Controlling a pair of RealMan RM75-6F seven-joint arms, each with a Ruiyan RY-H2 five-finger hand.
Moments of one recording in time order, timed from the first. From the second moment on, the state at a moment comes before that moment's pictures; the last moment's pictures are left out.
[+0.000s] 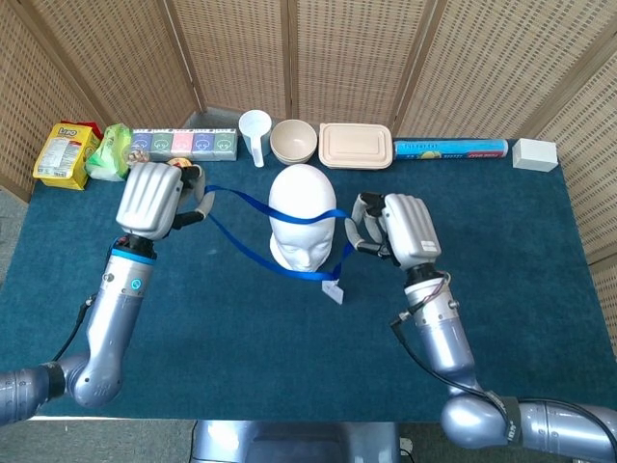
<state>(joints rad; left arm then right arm) -0.80 -1.26 -0.45 -1.87 0.94 1.28 0.49 0.77 -1.35 0.57 -2.06 -0.76 1.27 -0.42</state>
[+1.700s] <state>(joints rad) -1.03 -1.55 -0.50 -1.33 0.77 1.14 0.42 1.01 -1.30 0.56 -1.69 -0.44 1.04 -0.37</state>
